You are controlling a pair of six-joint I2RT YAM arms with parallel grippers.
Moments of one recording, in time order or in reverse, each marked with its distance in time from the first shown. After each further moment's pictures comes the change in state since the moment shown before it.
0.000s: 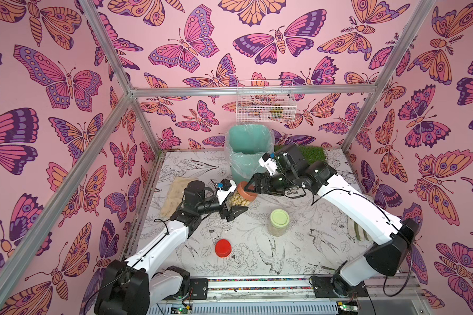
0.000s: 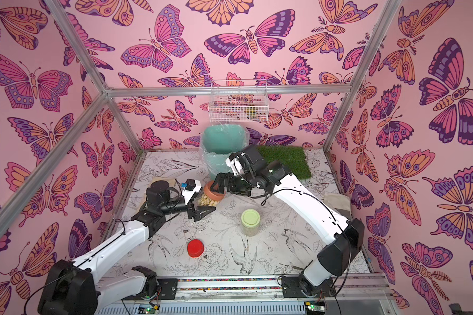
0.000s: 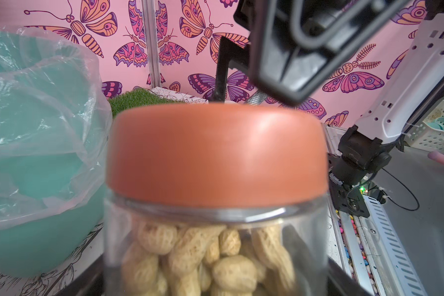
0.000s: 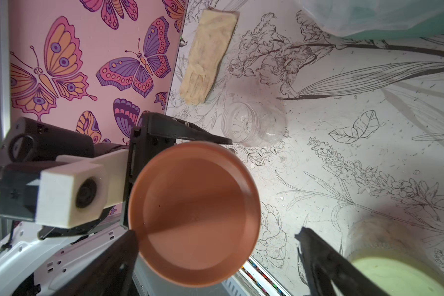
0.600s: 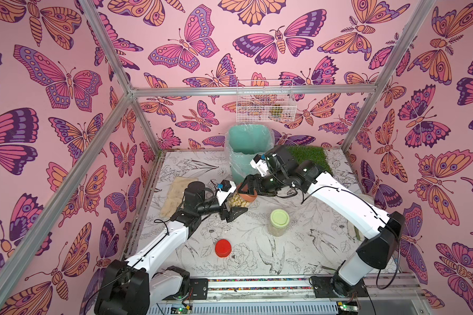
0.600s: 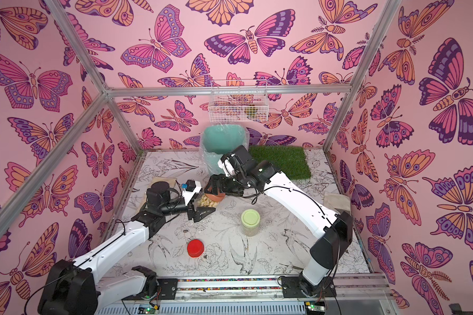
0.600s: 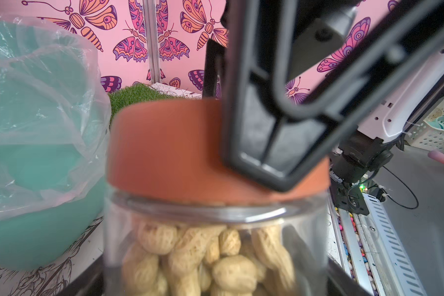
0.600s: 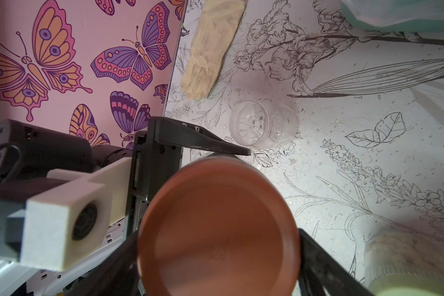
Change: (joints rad) left arm 0.000 0.000 -0.014 -0.003 -0.002 0.001; right arm 0.047 0.083 0.064 -0.012 0.010 -0.006
